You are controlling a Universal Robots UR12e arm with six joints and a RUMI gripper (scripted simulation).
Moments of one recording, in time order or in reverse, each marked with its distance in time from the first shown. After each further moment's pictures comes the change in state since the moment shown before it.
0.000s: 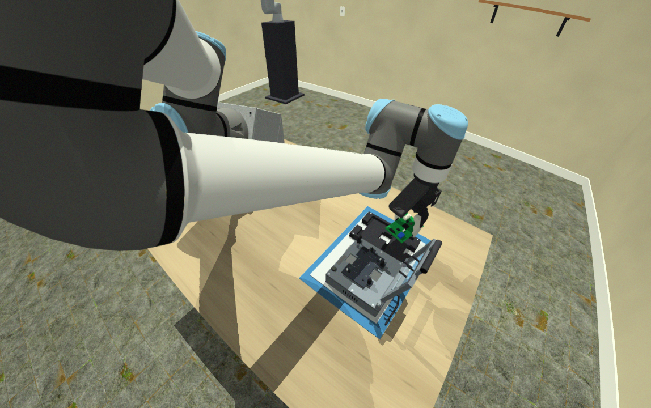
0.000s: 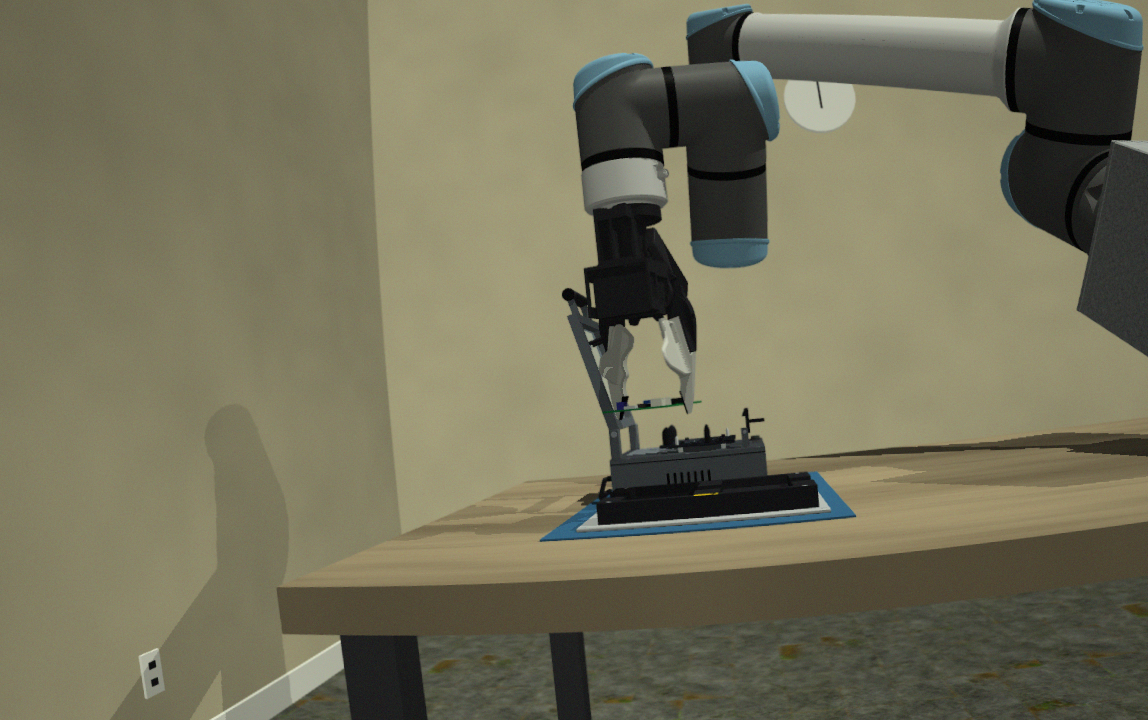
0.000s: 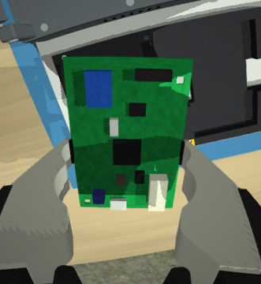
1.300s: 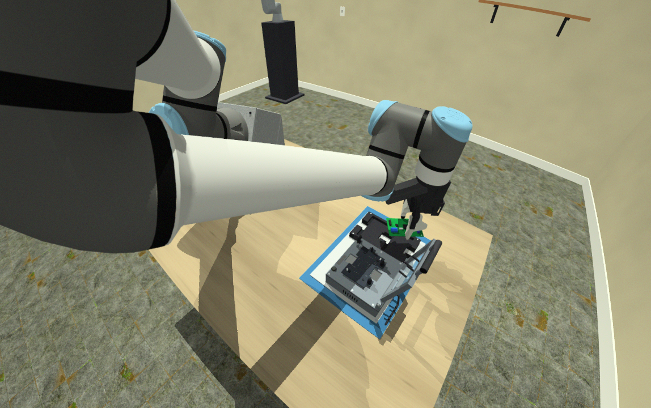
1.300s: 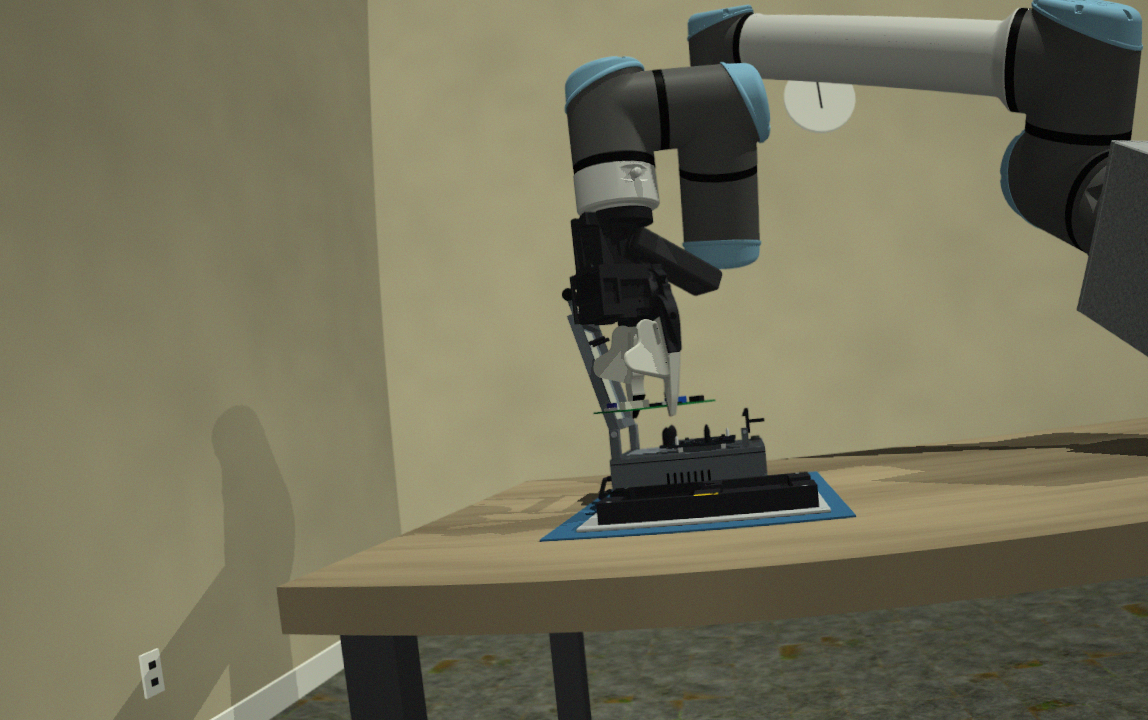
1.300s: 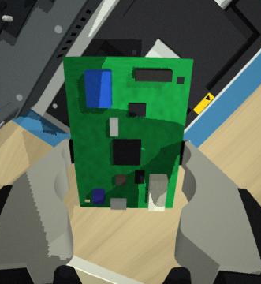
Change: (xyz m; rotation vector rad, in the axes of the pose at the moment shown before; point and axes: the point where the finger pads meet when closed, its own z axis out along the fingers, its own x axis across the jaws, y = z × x) arm 0.000 0.000 0.000 0.005 0.003 0.666
